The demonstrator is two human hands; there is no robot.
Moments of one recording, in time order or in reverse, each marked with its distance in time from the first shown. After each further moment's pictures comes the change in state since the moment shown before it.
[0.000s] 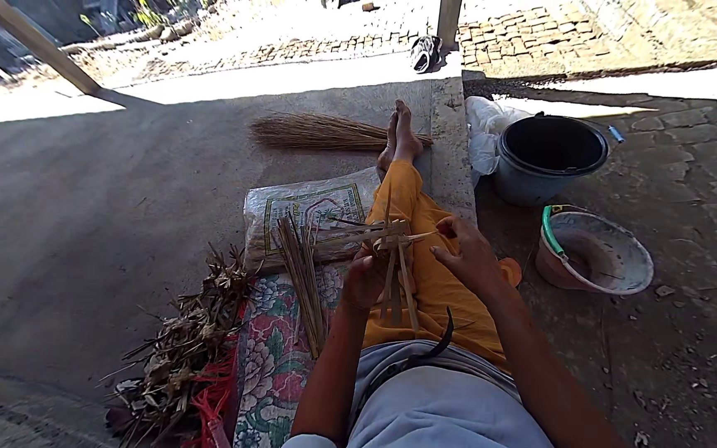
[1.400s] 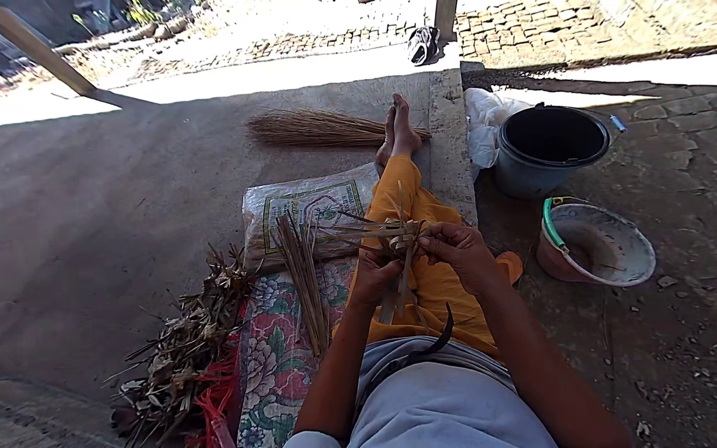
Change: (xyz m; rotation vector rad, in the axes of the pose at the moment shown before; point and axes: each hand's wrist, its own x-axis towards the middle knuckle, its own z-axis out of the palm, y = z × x) left_hand 0.002 -0.013 0.023 0.464 0.248 0.013; right_hand -0.008 -0.026 0.005 0.899 -0.105 0.128
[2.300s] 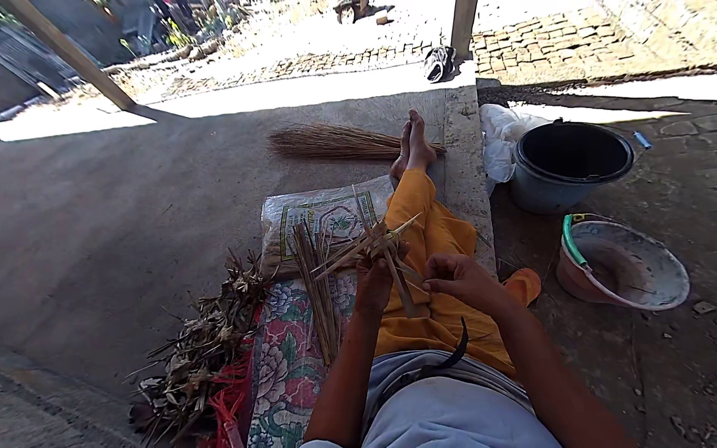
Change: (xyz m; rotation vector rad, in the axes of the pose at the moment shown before) left_hand 0.014 -0.006 -0.020 -0.403 0.078 0.207; right_hand 0.013 0.020 -0.015 -0.361 -0.442 0.024
